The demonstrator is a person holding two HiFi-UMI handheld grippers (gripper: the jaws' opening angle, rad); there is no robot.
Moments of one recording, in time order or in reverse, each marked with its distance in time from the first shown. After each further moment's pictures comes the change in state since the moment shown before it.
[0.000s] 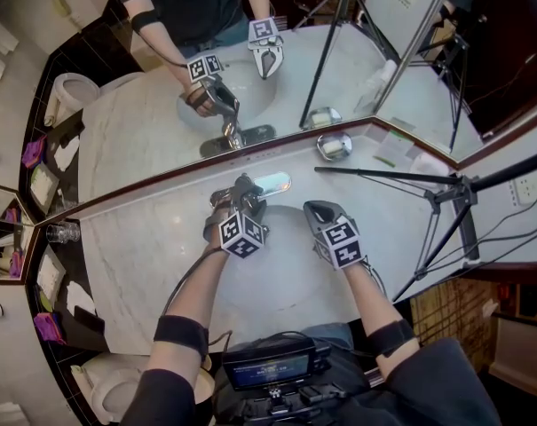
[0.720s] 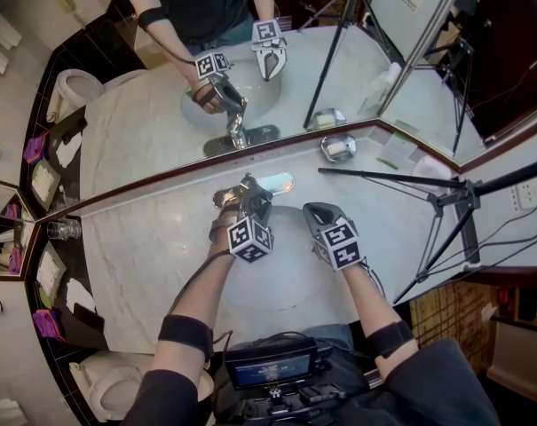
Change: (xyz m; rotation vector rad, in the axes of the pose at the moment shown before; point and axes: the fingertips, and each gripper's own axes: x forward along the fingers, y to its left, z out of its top) left arm 0.004 -0.013 0.001 0.077 0.002 0.024; right arm 0.007 0.009 -0.002 -0.001 0.015 0.011
